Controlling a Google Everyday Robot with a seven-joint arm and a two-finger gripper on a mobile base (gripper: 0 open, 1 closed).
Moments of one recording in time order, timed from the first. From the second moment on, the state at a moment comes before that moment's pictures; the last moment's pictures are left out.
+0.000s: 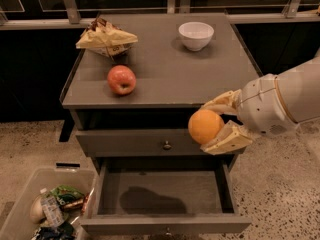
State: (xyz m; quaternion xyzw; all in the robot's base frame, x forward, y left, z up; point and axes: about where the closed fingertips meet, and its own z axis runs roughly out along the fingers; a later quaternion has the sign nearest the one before) arm 0.417 -0.113 0.894 -0.66 0.66 0.13 0.34
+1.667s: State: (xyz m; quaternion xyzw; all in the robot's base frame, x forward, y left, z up) arm 0.356 -0.084 0.664 -0.55 0.79 0.14 0.22
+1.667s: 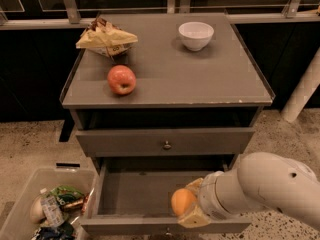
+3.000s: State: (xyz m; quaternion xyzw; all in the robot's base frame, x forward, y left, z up) arm 0.409 -0.092 0.568 -0.53 0.81 0.08 0.21
